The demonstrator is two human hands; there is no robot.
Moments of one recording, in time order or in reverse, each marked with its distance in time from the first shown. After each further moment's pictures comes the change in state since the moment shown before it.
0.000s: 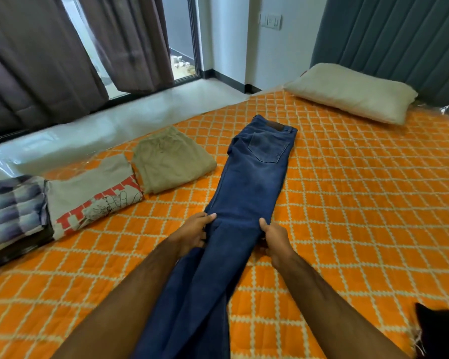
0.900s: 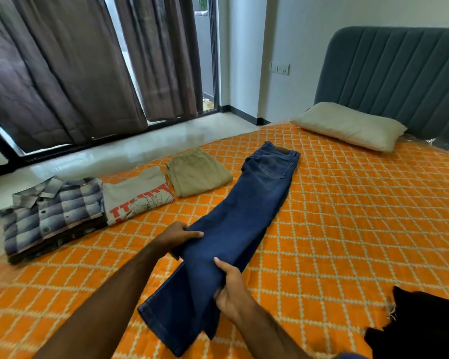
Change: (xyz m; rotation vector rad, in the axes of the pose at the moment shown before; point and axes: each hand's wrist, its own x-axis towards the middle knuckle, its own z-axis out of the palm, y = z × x) left_hand -0.141 -0.011 -0.060 0.620 0.274 0.022; right_hand -0.218 0.066 0.068 0.544 -0.458 0.301
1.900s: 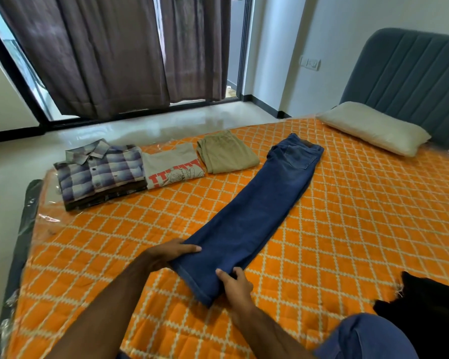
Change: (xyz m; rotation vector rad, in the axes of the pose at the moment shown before) left_hand -0.083 -0.162 -0.005 -0.283 -0.283 -0.067; right_hand -0.011 0.129 -0.034 -0.805 0.376 -0.225
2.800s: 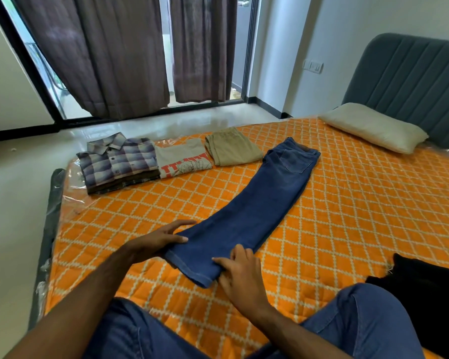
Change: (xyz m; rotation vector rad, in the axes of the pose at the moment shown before) left_hand -0.117 -0.016 0.000 -0.161 -0.070 0.245; right_hand -0.093 -0.006 -0.039 -0.971 0.041 -1.134
